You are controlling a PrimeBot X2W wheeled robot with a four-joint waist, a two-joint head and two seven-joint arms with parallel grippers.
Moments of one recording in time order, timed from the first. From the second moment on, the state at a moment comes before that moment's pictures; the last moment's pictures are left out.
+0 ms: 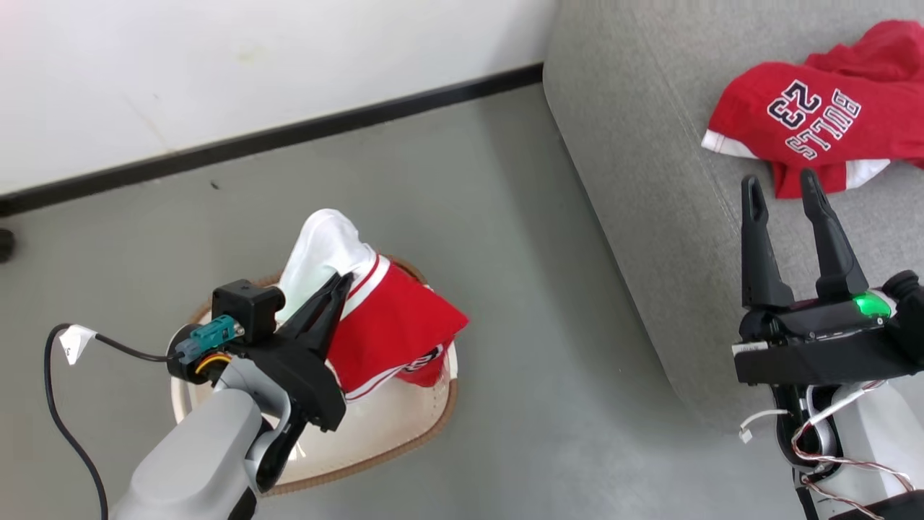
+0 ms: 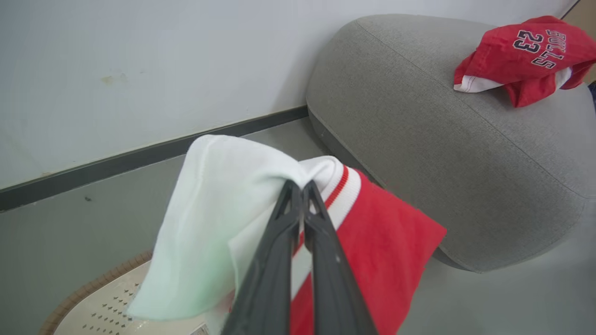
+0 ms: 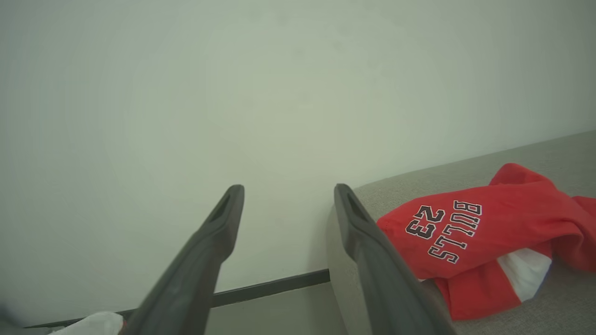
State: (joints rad) left arm -0.64 0.31 -0.82 0.68 -0.86 -0.12 -0.24; right arm -0.30 -0.10 0.08 0.06 0.33 0.11 -0.26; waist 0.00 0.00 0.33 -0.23
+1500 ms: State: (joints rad) left arm -0.65 0.24 -0.76 0.47 -0.80 -0.12 -0.25; right arm -0.18 -0.20 0.34 0.14 0.33 0.12 -0.26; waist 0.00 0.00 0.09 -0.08
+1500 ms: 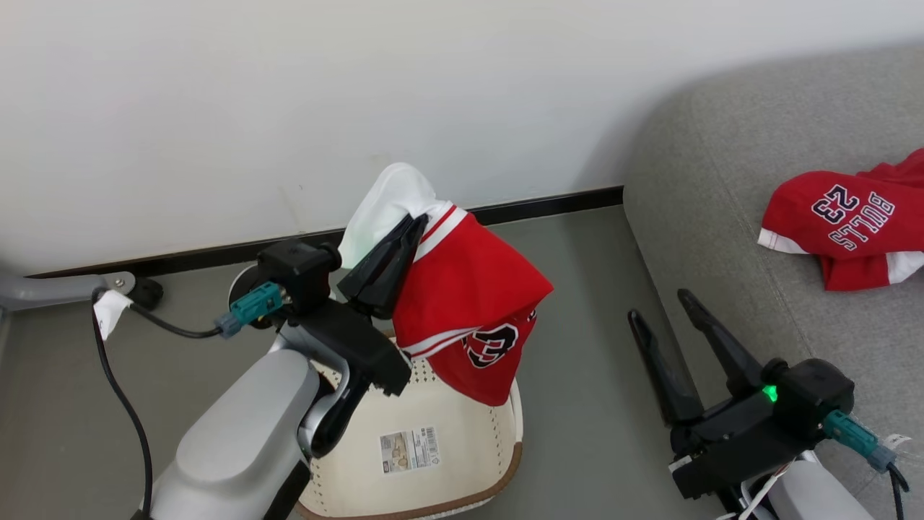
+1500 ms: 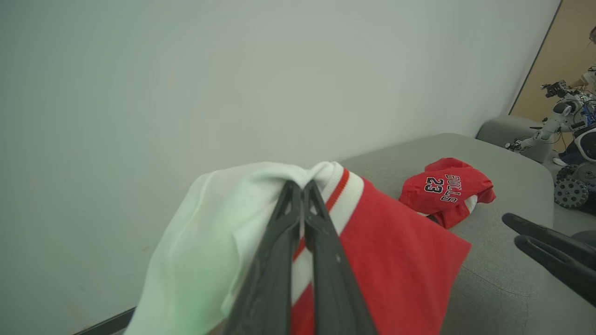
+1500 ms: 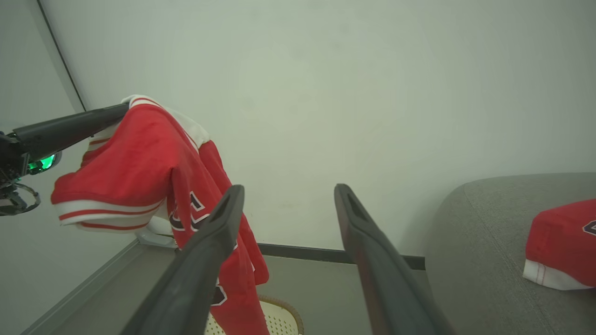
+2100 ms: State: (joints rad) left arm -0.73 0.16 -0.80 0.49 -0.79 -0.12 -0.25; right arm -0.33 -0.22 0.57 0.35 0.33 0.12 -0.26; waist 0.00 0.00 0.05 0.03
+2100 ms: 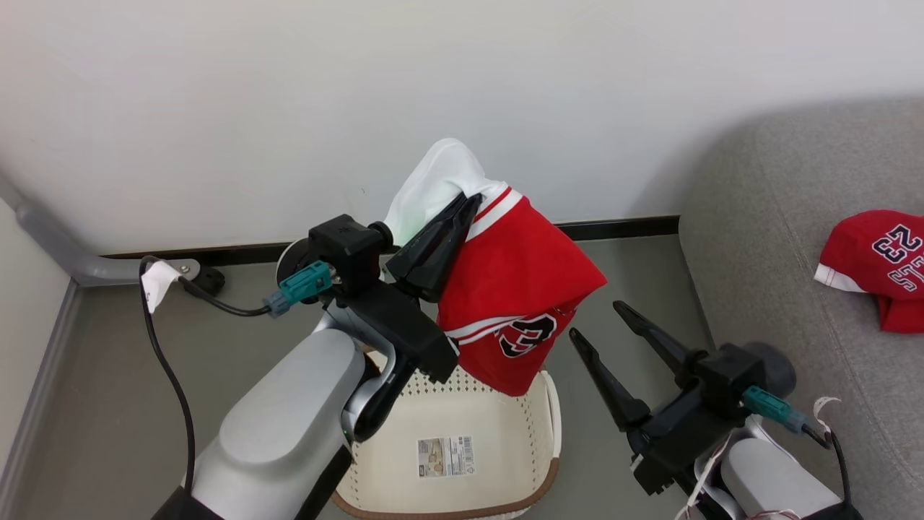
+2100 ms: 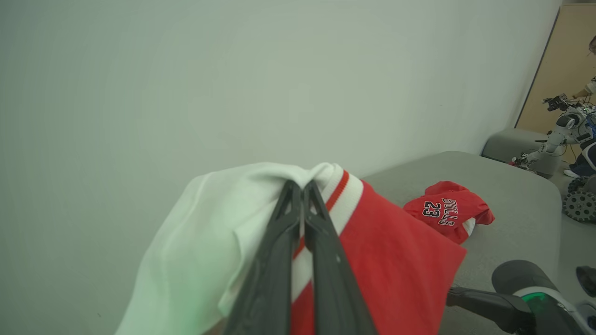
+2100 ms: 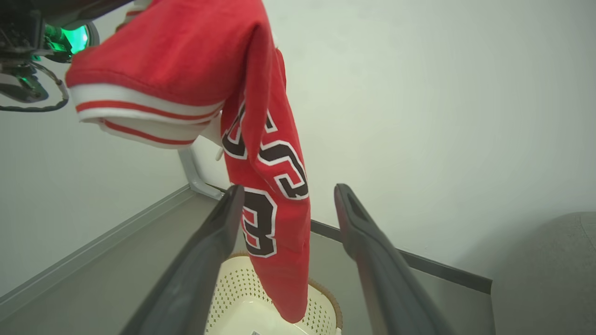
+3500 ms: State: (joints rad) left arm -0.63 0.17 -0.90 0.49 -0.79 -0.12 -0.25; right arm -0.57 -0.20 0.68 0.58 0.57 0.12 -0.26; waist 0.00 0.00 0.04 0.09
